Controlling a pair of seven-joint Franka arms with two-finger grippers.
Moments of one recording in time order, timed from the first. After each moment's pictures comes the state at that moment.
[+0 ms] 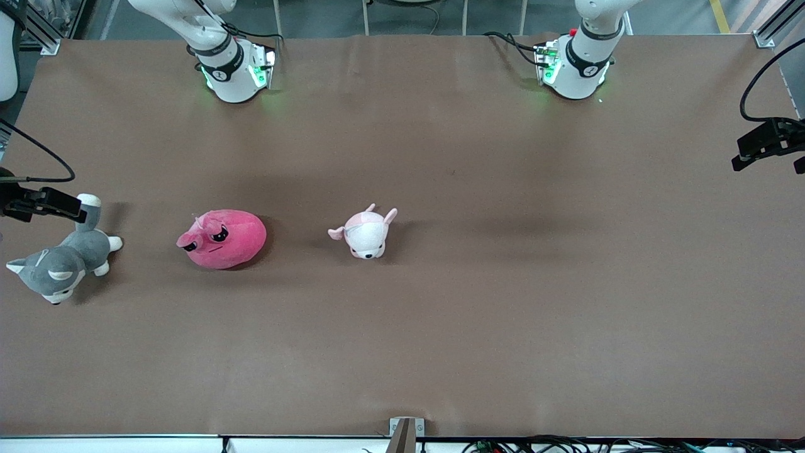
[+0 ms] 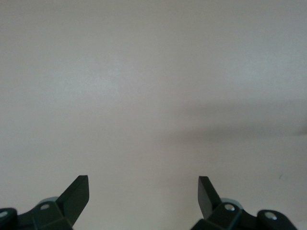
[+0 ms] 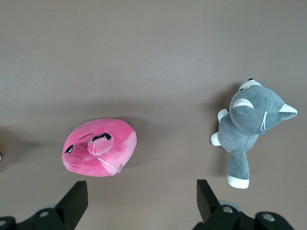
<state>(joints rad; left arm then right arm) 0.46 0.02 -0.42 -1.50 0.01 1.55 0.12 -0.01 0.19 -0.10 -1.45 -0.01 1.62 -0.09</state>
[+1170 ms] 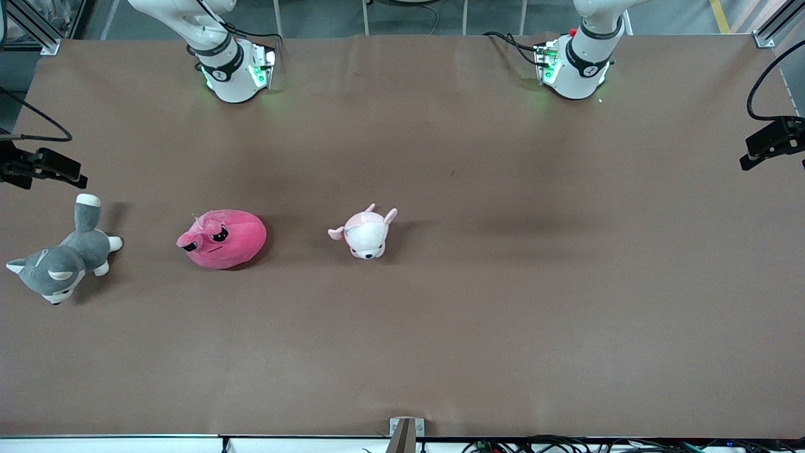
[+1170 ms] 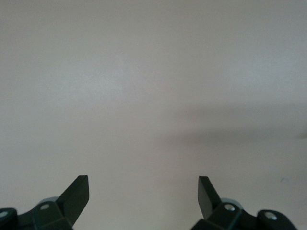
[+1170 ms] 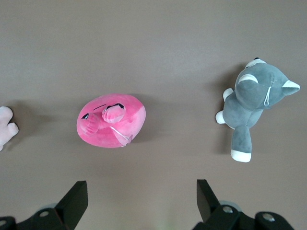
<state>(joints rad) 0.25 0.02 -0.19 -1.49 0.01 1.55 0.12 -0.01 0.05 -0.08 -1.52 0.00 1.51 -0.09</state>
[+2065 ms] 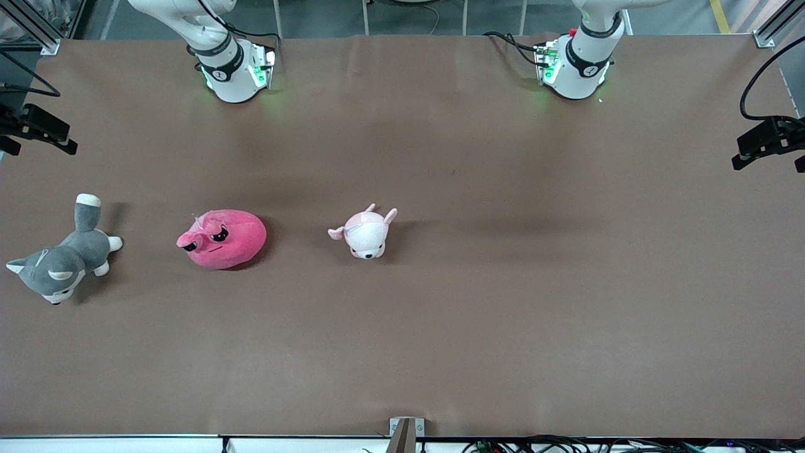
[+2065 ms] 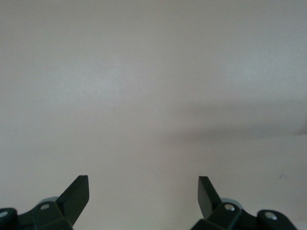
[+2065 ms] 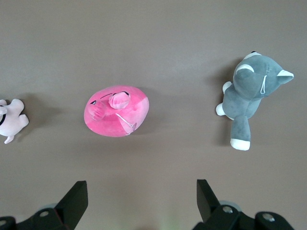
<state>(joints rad) 0.05 0.02 -0.01 -1.49 0.01 1.54 0.12 -0.01 -0.08 -0.08 -1.61 0.01 1.51 -0.09</state>
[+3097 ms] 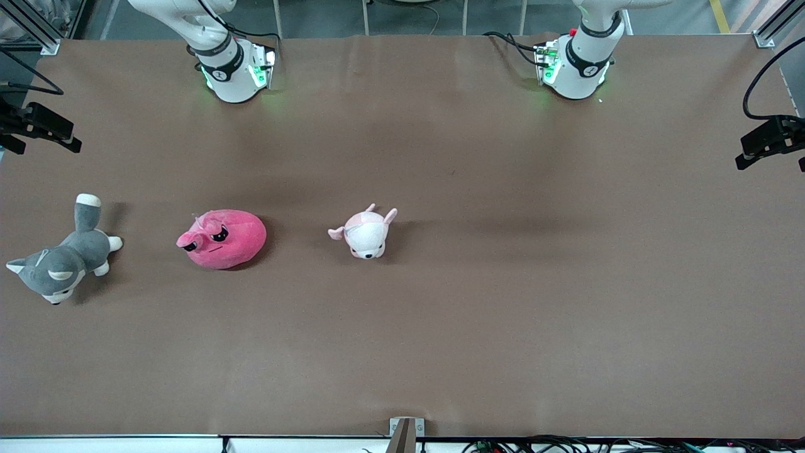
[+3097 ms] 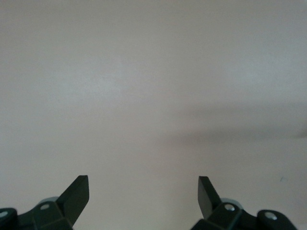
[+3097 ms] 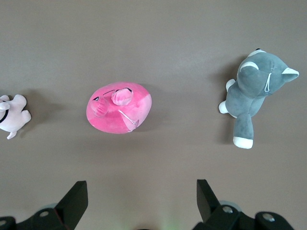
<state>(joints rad) 0.00 0.02 0.04 -1.47 0.01 1.54 0.12 -0.01 -0.08 -0.08 -1.61 0.01 1.49 -0.09</state>
